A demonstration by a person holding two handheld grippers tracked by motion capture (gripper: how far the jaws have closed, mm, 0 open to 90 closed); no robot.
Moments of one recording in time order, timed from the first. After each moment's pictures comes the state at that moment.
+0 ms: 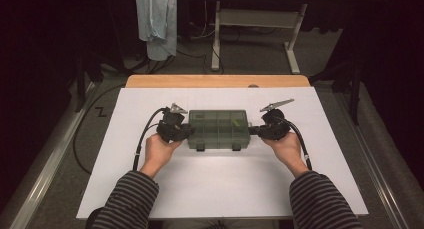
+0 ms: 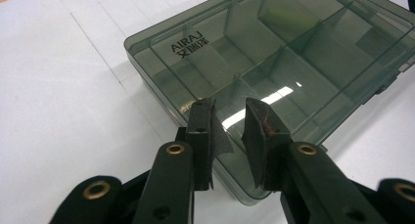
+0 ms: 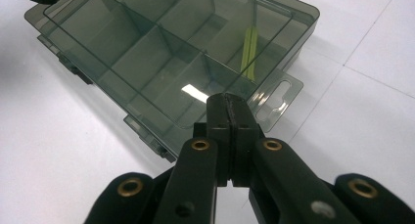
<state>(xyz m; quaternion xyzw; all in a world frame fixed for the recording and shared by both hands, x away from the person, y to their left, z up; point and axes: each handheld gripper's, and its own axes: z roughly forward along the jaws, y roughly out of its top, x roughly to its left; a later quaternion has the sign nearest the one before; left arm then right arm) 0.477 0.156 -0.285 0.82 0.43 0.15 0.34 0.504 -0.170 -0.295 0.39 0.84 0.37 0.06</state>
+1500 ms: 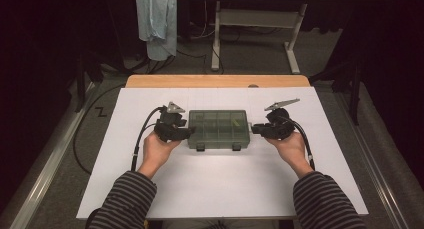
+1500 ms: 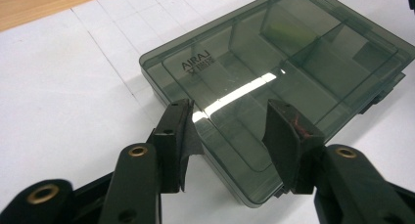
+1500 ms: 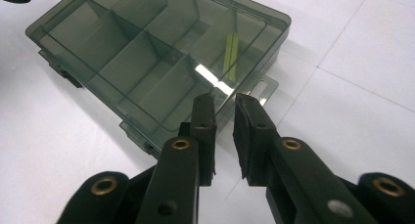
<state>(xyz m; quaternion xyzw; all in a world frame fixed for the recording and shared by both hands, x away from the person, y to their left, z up) 0.471 0.161 -0.277 0.81 0.42 0.18 0.36 0.501 -0.180 -0.290 0.40 0.83 0.37 0.08</state>
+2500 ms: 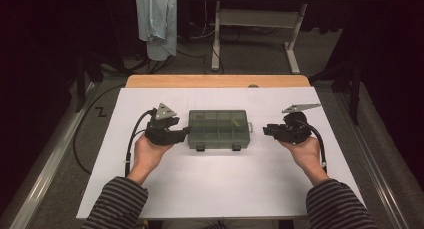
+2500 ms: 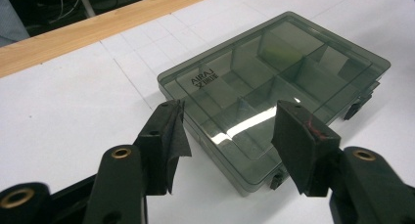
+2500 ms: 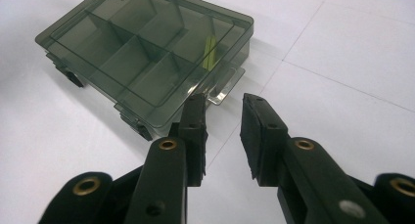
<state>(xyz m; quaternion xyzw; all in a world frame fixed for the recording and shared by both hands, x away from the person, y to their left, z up) 0.444 0.176 -0.262 0.80 0.41 0.22 0.39 0.482 -0.218 -0.283 0.42 0.81 0.40 0.10</state>
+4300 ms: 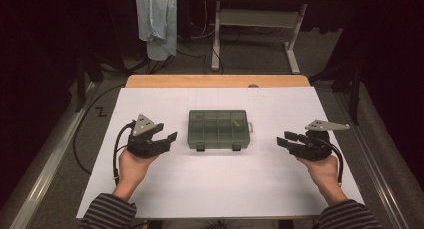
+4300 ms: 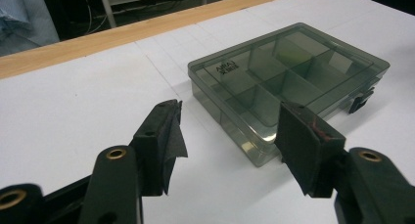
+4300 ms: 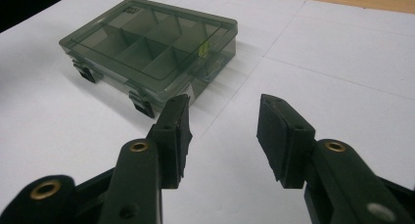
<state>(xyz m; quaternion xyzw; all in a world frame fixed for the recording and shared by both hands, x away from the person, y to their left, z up) 0.405 0.213 -0.269 0.76 0.42 0.26 0.43 0.433 -0.261 -0.293 0.41 0.77 0.46 0.14</state>
